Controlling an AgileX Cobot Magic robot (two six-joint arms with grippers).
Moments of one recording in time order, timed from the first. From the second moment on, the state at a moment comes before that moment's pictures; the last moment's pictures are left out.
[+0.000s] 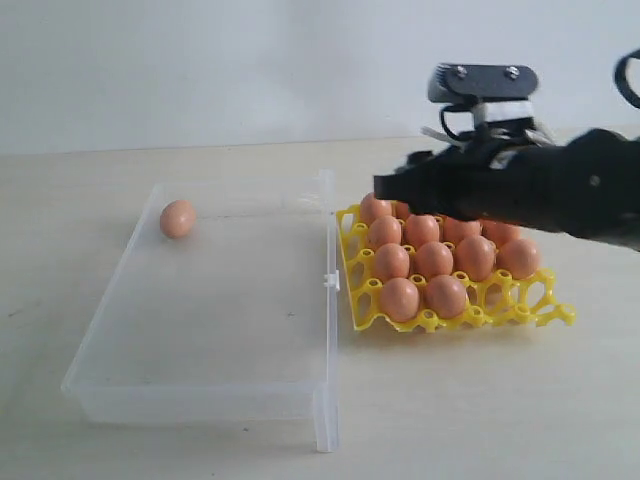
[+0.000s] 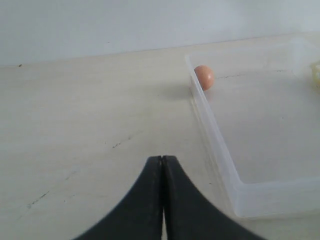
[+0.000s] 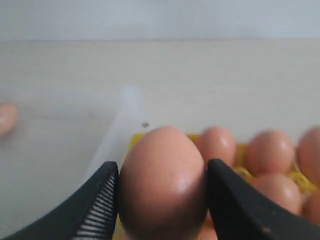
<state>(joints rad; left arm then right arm) -0.05 0.01 0.00 -0.19 0.37 0.21 0.47 1.64 -0.80 0.49 -0.21 -0.24</state>
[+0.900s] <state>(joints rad) -0.05 0.01 0.00 -0.19 0.37 0.21 0.35 1.60 -0.60 0.50 -0.17 -0.23</state>
